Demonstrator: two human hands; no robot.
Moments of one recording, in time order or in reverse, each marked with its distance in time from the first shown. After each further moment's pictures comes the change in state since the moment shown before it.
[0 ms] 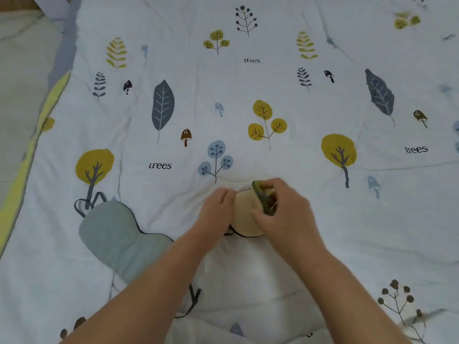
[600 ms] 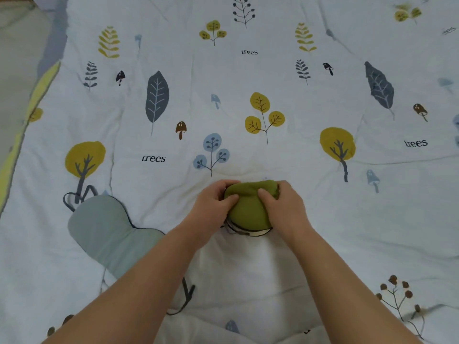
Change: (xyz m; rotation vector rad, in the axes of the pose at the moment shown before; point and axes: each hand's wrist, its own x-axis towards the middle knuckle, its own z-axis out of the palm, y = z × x) left_hand 0.005 -0.012 -0.003 -0.061 -0.128 0.194; right_hand 0.029 0.040 0.023 0.160 -0.047 0.342
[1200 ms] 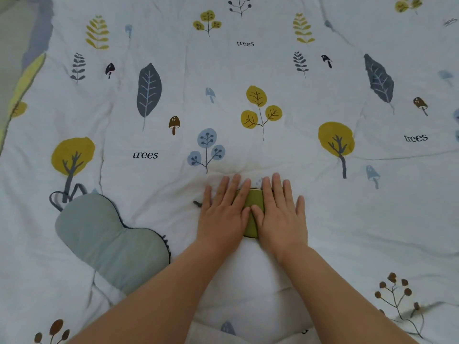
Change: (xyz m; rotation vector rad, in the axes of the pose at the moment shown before) left_hand 0.015 -0.051 0.030 1.219 0.090 0.293; right_hand 0.012 0.059 0.022 -0.742 -0.020 -0.253
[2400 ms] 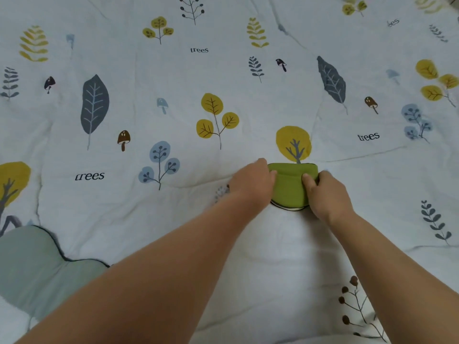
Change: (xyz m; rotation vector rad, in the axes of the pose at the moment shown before) left_hand 0.105 0.122 -0.030 -0.267 -0.102 -0.036; right_hand 0.040 0.116 -0.090 0.420 0.195 0.437
